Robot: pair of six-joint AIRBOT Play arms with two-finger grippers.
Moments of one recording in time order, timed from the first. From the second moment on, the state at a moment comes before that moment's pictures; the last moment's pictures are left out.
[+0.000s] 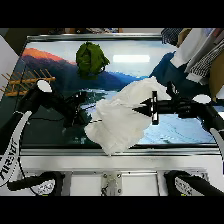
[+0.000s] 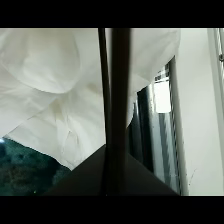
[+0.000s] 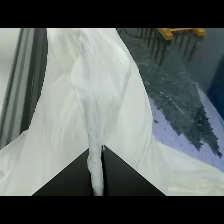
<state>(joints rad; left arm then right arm) -0.11 -1.41 1.15 0.93 -1.59 -0.02 -0.04 -1.18 0.85 -0.25 1.37 -0.33</state>
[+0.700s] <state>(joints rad) -0.11 -1.41 1.15 0.89 -1.60 -0.07 -0.04 -1.18 0.85 -0.29 1.37 -0.35</state>
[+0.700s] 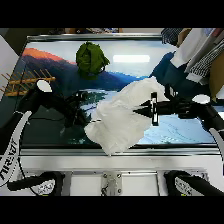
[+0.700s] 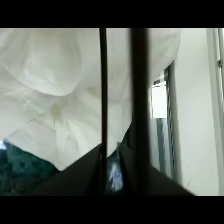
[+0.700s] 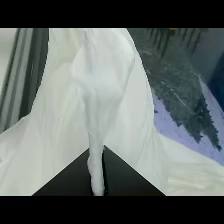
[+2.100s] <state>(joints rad) 0.25 -1.41 1.15 0.62 -1.51 -0.80 -0.04 -1.10 0.85 -0.27 1.36 -0.19</state>
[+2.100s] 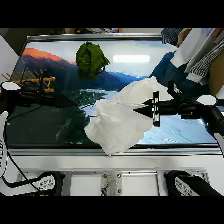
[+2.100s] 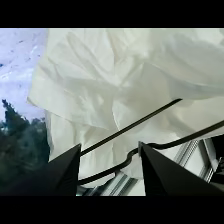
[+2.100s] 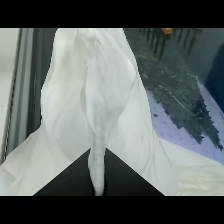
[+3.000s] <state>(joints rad) 0.16 -1.09 0.82 0.73 -1.14 -1.24 -0.12 -0.90 0.85 -0.27 1.28 -0.06</state>
